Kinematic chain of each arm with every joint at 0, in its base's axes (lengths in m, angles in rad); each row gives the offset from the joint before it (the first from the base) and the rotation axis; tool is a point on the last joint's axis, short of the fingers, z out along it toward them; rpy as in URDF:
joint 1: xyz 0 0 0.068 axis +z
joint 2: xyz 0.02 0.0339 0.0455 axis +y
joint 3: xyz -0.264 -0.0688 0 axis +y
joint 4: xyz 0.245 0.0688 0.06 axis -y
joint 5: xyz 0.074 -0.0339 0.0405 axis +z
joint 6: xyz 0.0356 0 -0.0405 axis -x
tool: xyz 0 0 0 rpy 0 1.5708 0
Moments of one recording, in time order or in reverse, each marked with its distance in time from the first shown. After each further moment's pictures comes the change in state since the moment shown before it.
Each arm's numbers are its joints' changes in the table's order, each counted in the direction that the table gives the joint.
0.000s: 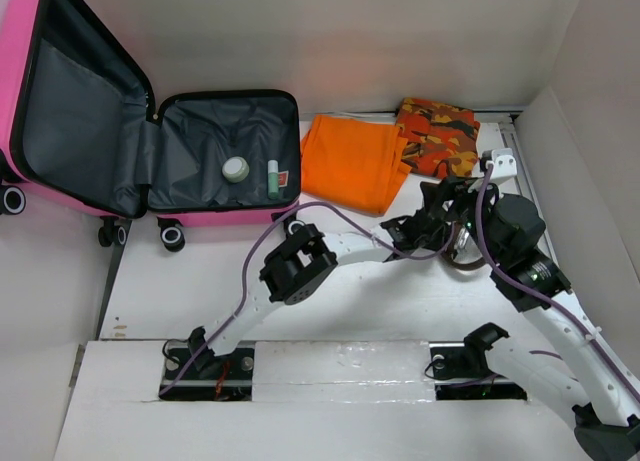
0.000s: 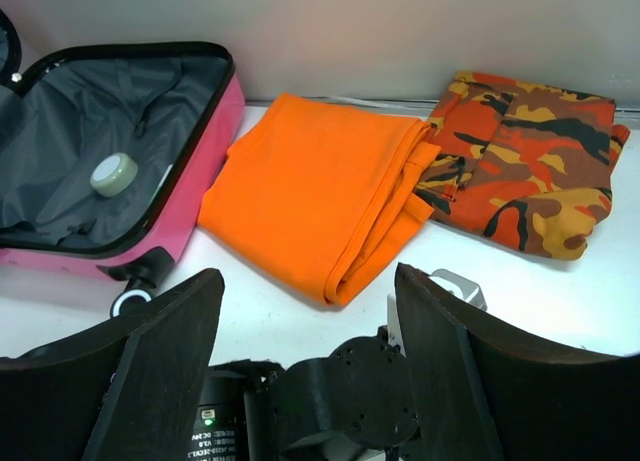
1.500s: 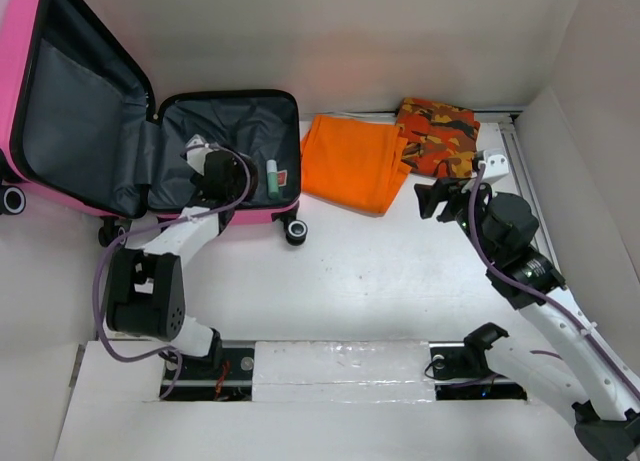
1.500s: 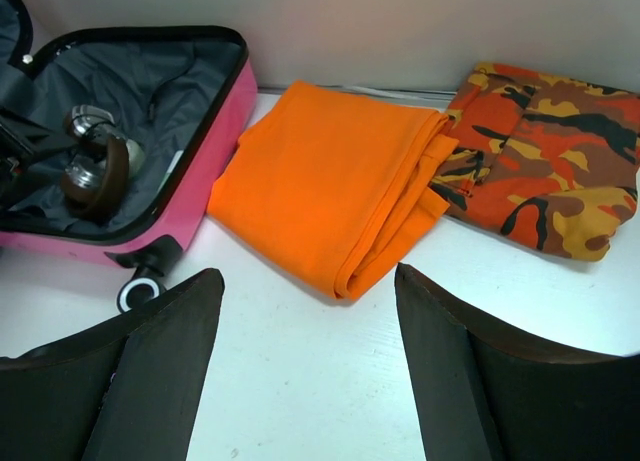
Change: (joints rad) left arm 0.930 -0.951 1.008 0.147 0.176 0.132; right arm 0.007 0.021 0.018 0.022 0.031 0.000
